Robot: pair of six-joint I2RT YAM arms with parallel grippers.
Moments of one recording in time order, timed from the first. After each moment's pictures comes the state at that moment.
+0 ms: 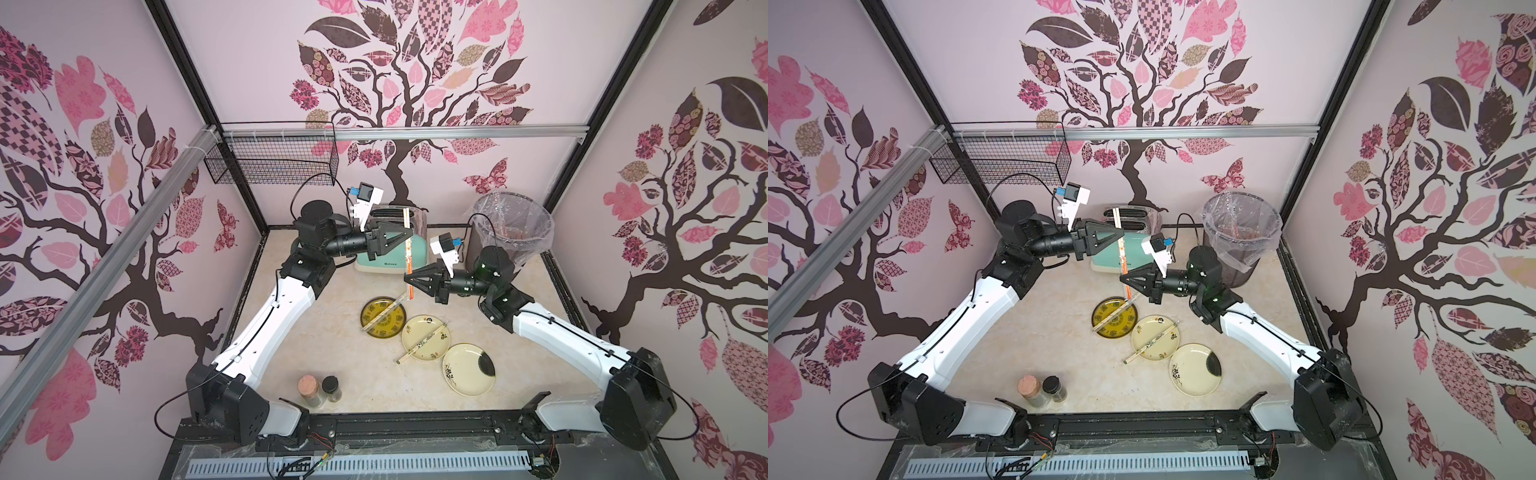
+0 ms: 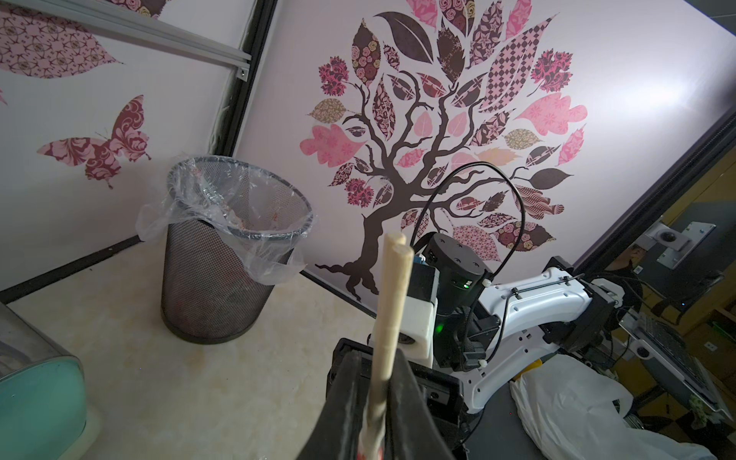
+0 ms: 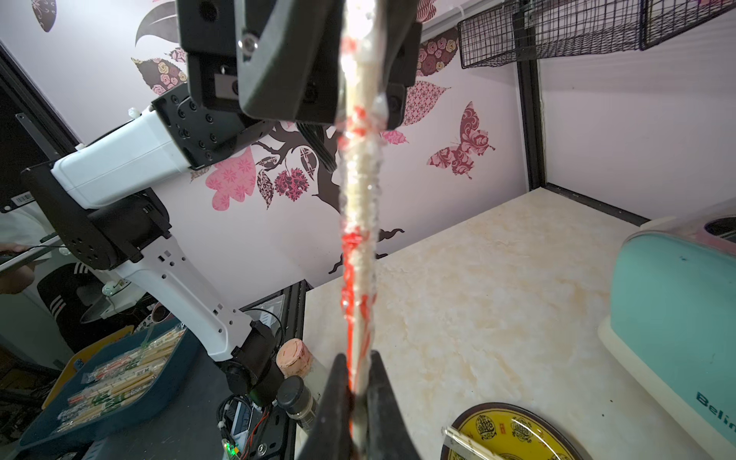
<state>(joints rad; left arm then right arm) -0.39 1.41 1.40 0.09 0.99 -0.52 0.57 1.33 0.95 0.42 -0.87 0.36</state>
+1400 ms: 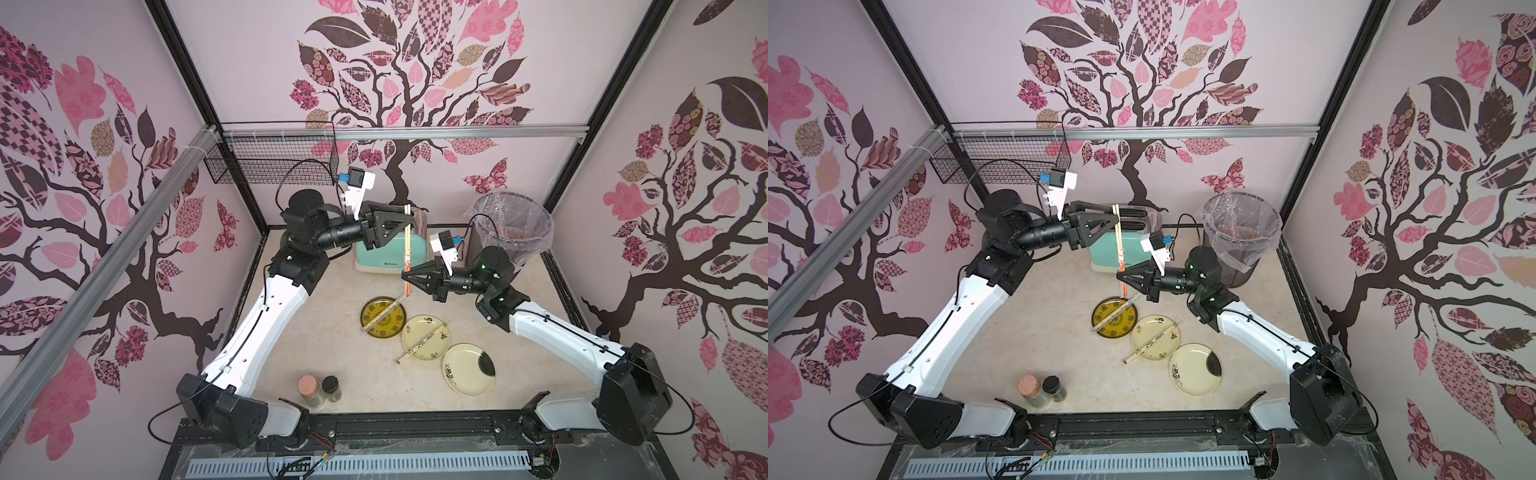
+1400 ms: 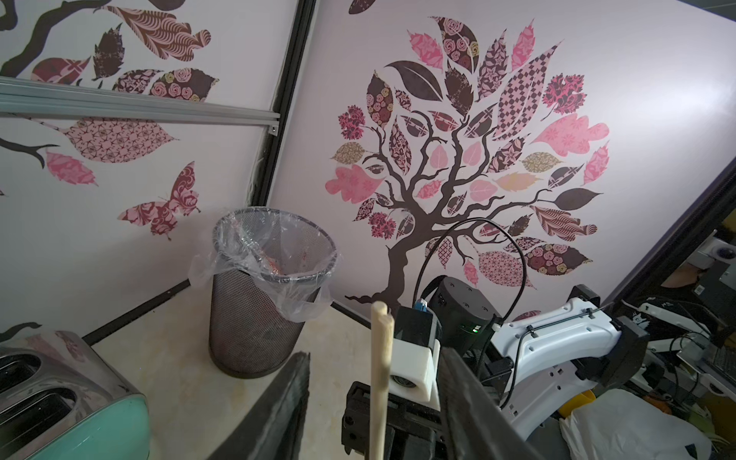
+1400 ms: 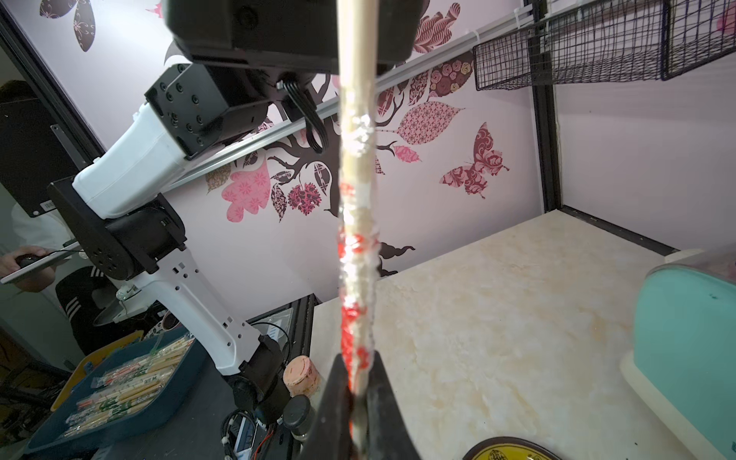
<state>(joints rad) -0.39 1.41 1.54 -0.02 0.89 -0.45 0.58 1.35 0.95 0.53 -0.88 0.41</state>
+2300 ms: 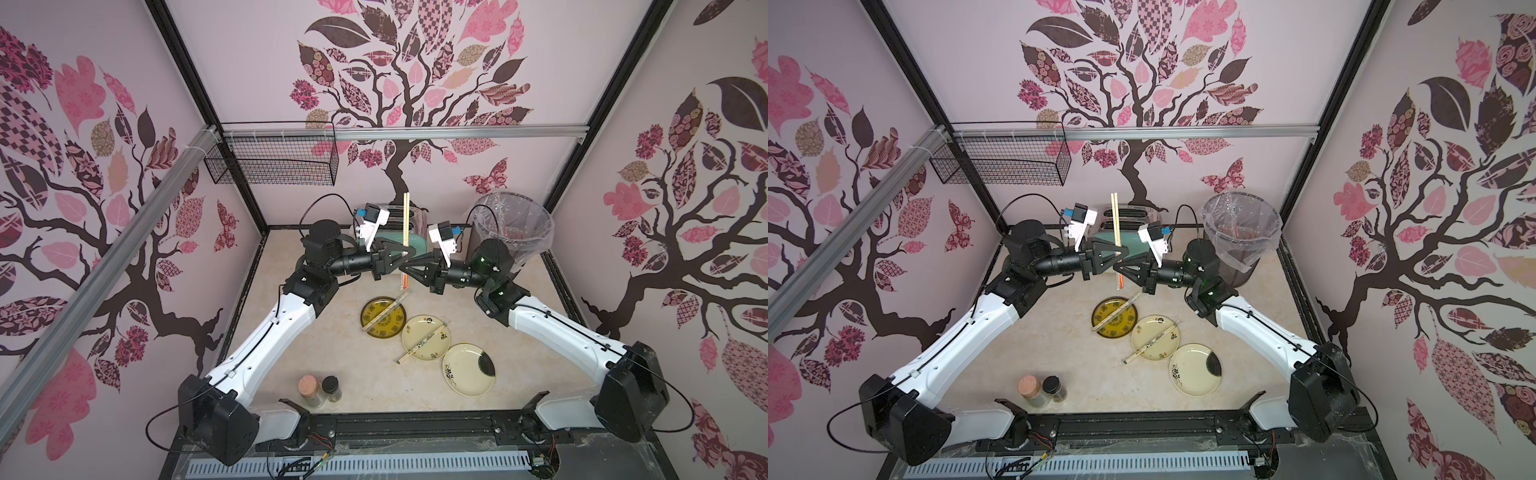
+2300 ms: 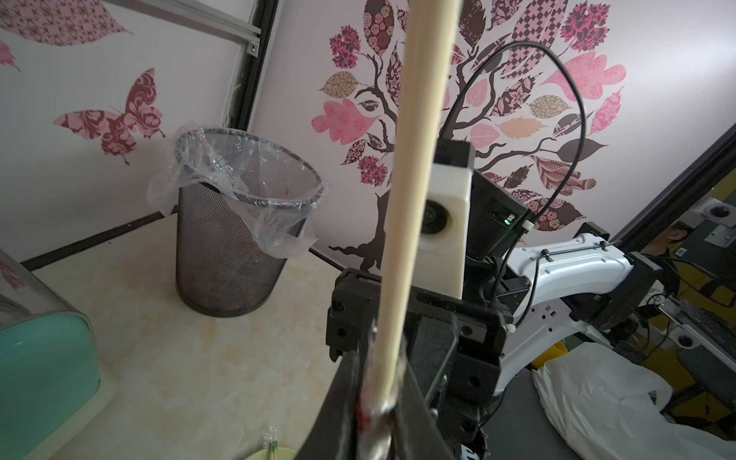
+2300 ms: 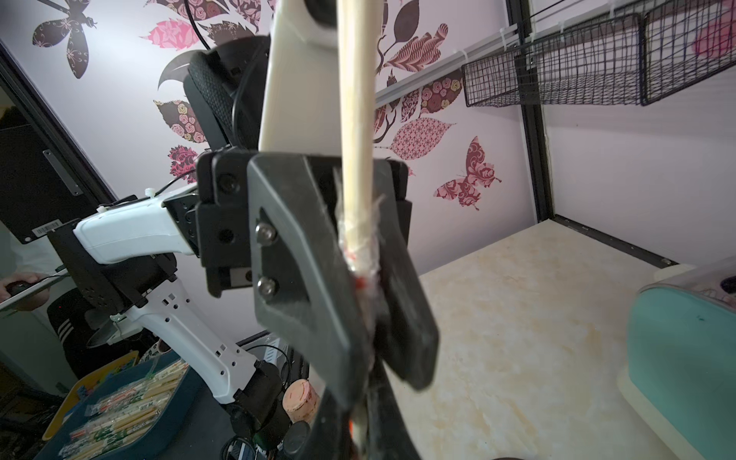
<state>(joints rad) -0.46 1.31 1.23 0.05 0.88 -0.42 0.58 1.37 1.04 0.48 -0.84 0.44</state>
